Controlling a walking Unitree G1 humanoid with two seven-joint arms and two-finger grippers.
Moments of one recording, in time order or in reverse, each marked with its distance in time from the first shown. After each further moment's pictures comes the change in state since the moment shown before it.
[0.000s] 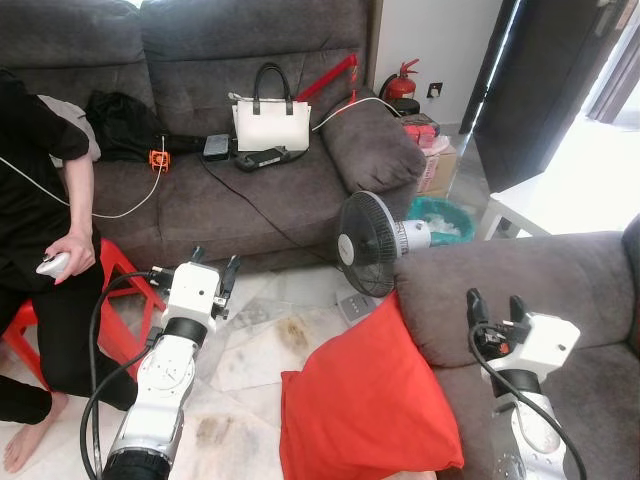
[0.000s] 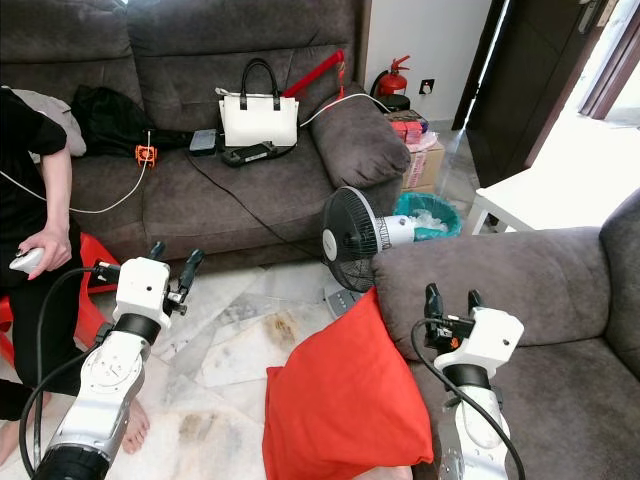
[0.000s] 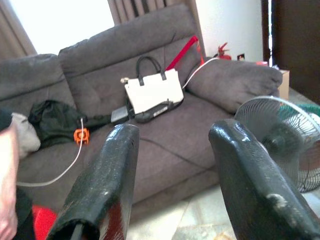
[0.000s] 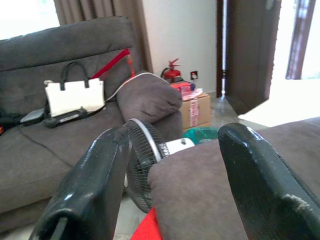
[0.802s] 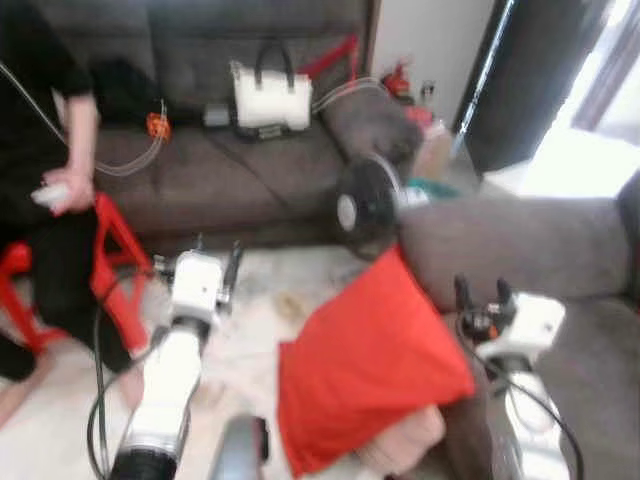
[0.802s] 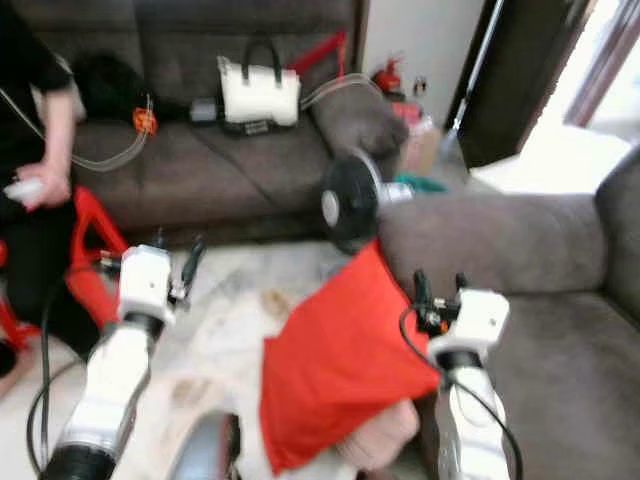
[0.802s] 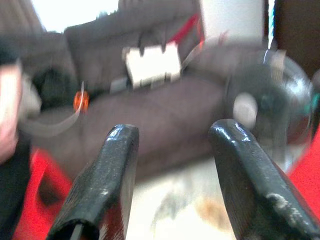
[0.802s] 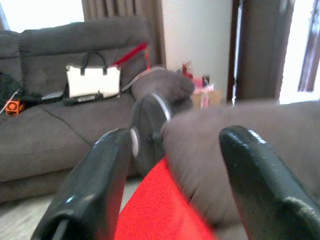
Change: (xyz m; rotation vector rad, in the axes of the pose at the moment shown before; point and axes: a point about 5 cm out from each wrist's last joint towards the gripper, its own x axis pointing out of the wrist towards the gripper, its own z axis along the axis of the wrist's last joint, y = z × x) left arm -0.004 -0.011 -0.011 -0.033 0.059 0.004; right arm 0.008 0.004 0.003 -0.026 0.012 0.038
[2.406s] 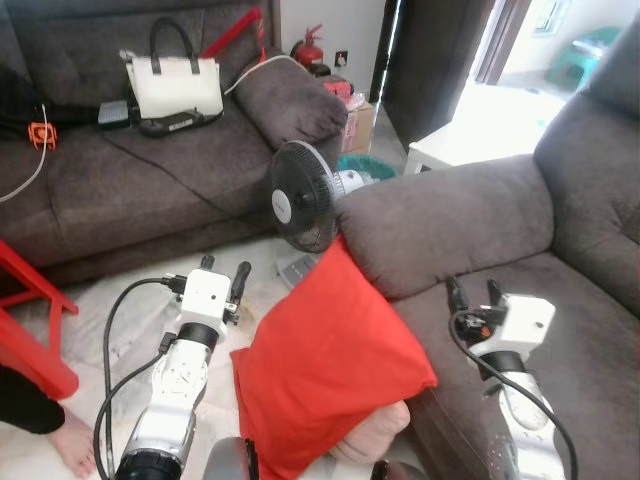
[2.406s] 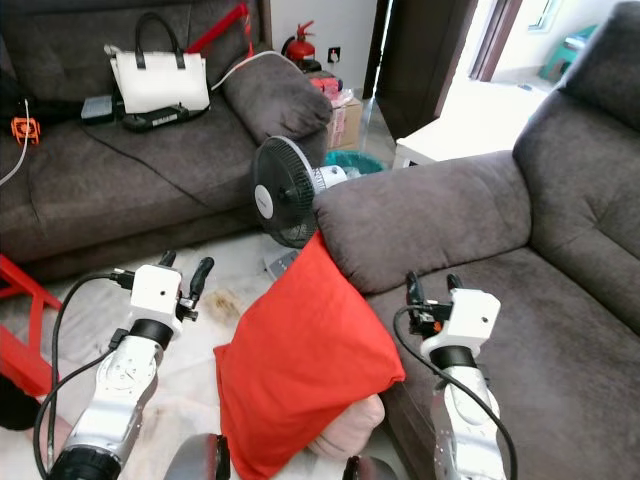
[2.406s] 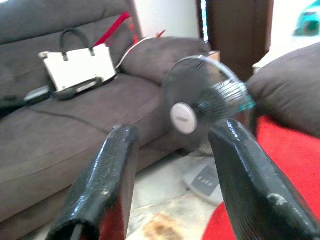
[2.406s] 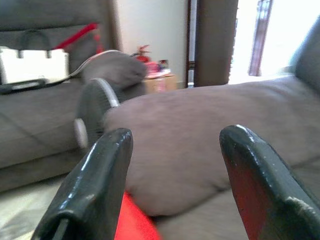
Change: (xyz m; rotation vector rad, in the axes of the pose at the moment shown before) left arm 0.007 0.003 0.006 0.015 -0.024 0.009; right arm 0.010 0.017 0.001 0.004 0.005 0.081
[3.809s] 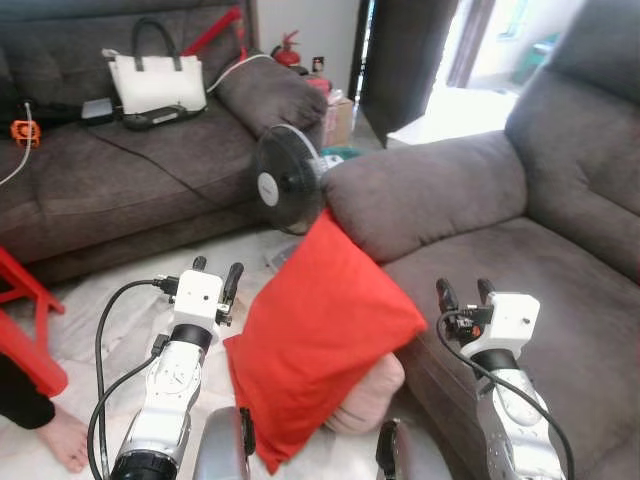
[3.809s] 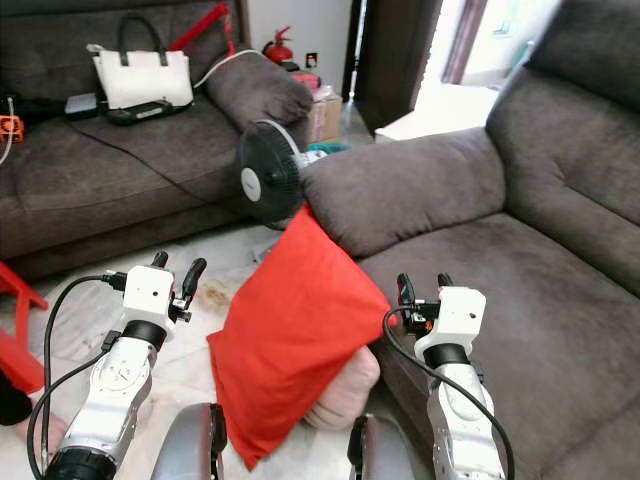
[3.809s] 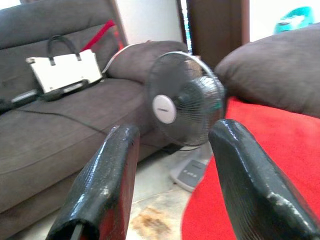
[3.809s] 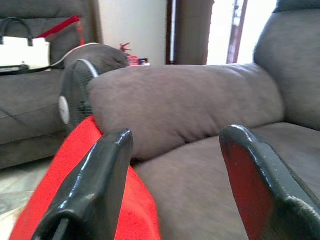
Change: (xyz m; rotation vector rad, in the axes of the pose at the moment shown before) left arm -0.001 0.000 -0.002 -0.009 0.008 0.007; right arm 0.000 -0.007 -0.002 -0.070 0.035 -0.009
